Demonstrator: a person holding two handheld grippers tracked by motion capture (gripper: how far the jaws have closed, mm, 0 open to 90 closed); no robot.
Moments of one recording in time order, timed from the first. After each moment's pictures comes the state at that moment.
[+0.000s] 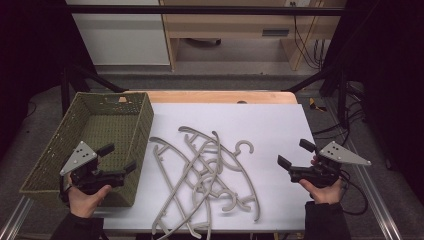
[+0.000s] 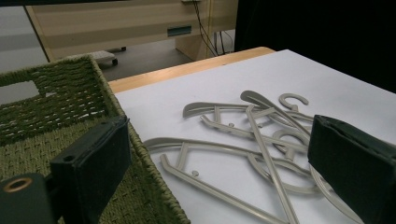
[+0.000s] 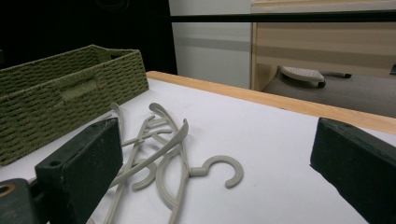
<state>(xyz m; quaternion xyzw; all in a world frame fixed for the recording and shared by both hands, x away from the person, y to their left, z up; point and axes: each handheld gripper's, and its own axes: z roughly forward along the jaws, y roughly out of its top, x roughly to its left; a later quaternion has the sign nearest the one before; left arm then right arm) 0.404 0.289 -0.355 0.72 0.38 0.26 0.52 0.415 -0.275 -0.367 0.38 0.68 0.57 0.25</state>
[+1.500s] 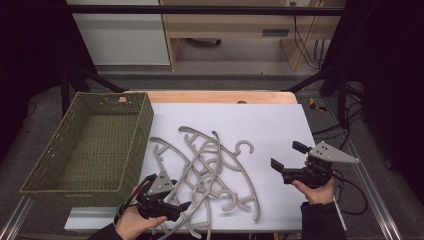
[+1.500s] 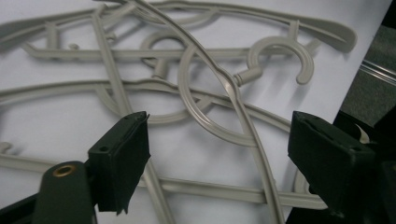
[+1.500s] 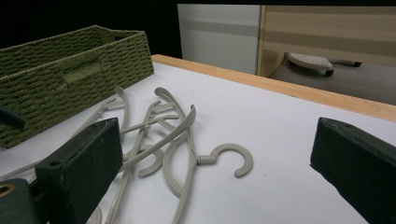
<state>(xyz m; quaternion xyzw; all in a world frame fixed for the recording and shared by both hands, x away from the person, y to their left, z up) 0.382 0.160 -0.408 0.88 0.27 0.12 0.38 0.418 -0.260 -0.371 0.38 0.71 0.55 0.24</state>
